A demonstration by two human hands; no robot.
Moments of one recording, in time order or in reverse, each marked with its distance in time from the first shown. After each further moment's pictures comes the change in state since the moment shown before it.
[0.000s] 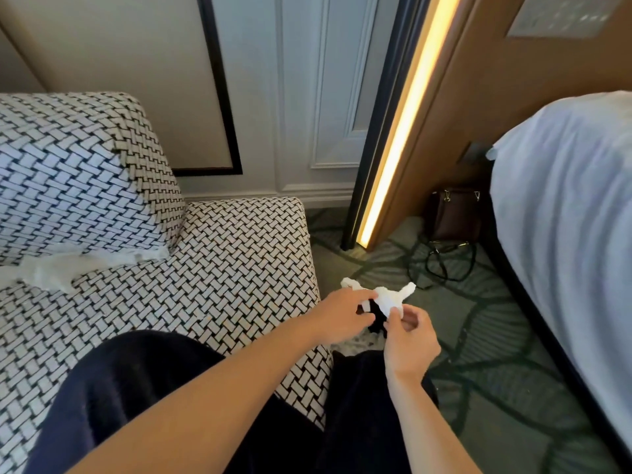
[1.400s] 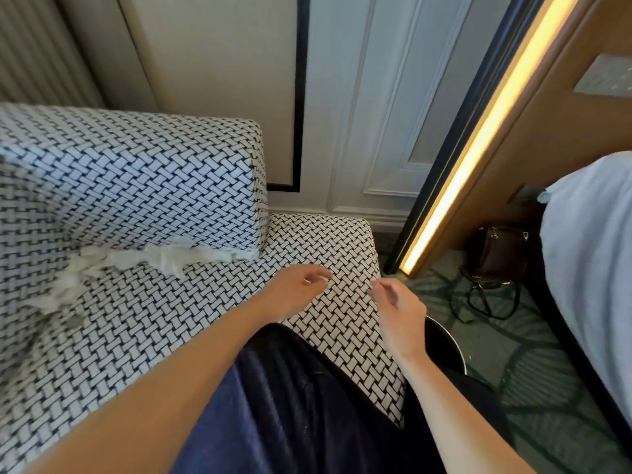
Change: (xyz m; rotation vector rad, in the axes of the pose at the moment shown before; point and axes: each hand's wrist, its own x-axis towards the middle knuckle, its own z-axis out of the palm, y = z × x) left_hand -0.129 -0.090 -0.121 -0.122 0.356 -0.092; right_hand -0.089 -0.087 0.063 -0.118 -0.551 -0.382
